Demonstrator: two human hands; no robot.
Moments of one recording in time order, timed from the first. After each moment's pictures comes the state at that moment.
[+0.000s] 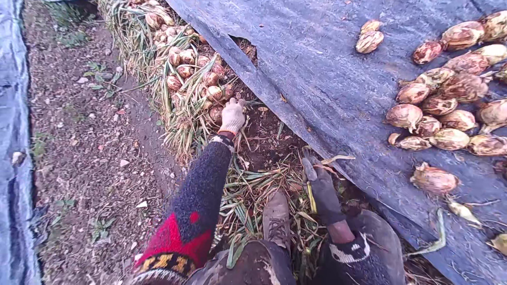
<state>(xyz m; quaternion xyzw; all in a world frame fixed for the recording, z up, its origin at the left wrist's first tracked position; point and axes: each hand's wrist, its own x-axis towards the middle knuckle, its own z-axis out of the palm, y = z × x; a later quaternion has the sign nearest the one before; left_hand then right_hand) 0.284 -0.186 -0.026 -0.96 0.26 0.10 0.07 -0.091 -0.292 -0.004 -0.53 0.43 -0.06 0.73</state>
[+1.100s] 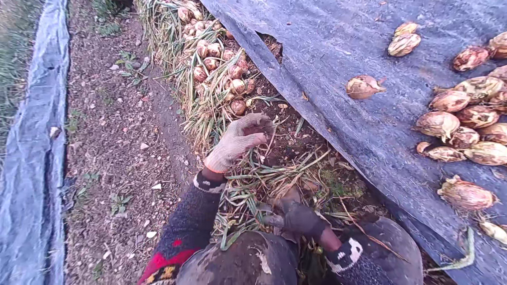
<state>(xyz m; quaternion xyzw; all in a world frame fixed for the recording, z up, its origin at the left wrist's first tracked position) 0.170 -0.117 0.133 -0.73 0.26 0.34 -0.53 -0.088 -0.206 0.016 -0.68 0.02 0.38 0.63</state>
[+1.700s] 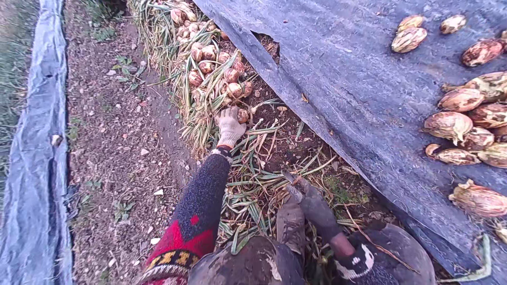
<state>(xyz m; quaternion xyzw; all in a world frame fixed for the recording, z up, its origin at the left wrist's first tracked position) 0.295 -0.084 -0.019 -0.97 0.21 -0.01 0.07 -0.077 -0.232 -0.011 -0.68 0.29 0.18 0.65</state>
